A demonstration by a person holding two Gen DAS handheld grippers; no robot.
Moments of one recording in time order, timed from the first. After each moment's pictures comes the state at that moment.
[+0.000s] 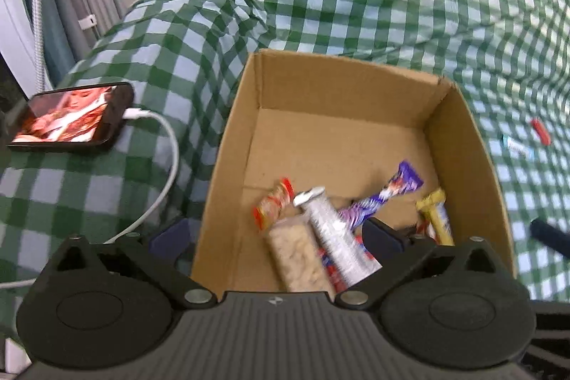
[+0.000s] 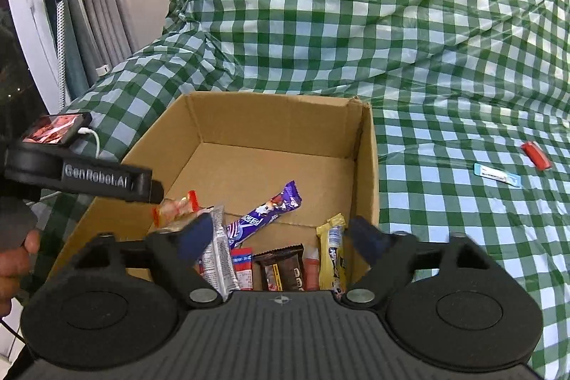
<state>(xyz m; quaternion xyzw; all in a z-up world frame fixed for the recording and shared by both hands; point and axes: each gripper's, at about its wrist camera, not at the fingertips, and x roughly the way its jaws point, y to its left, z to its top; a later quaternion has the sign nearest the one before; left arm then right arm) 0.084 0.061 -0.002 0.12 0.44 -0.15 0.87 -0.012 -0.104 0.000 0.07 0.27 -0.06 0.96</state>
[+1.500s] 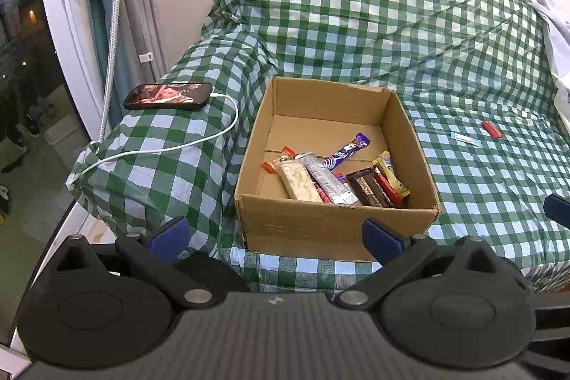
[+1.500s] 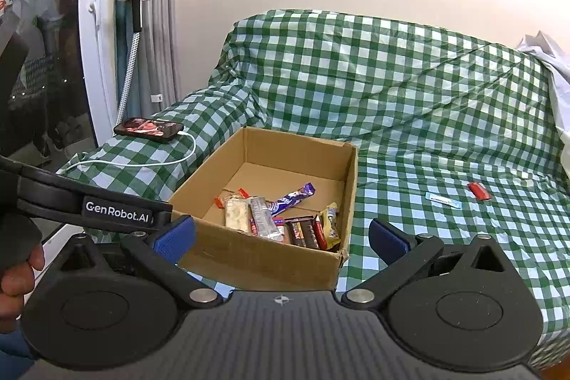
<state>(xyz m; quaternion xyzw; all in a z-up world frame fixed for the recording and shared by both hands) -0.152 0.155 0.069 0.09 0.34 -0.15 0.92 -0.246 0.004 0.040 0.00 0.16 -0.06 0.98</state>
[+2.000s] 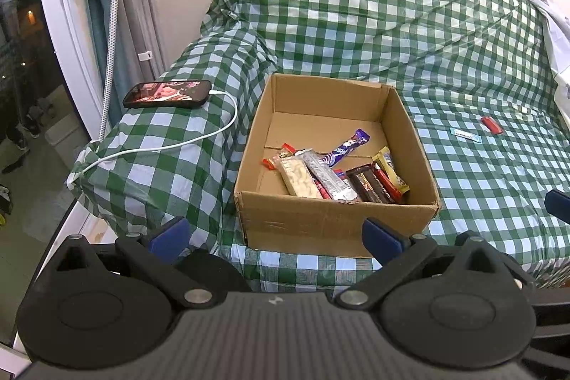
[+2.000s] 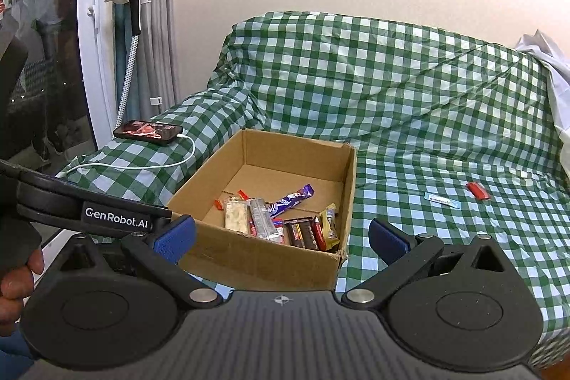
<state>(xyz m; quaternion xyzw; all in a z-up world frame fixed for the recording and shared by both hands) -0.153 0.156 0.068 0.10 0.35 -0.15 0.92 -0.248 0.002 0.042 0.00 0.16 -0.06 0.98</state>
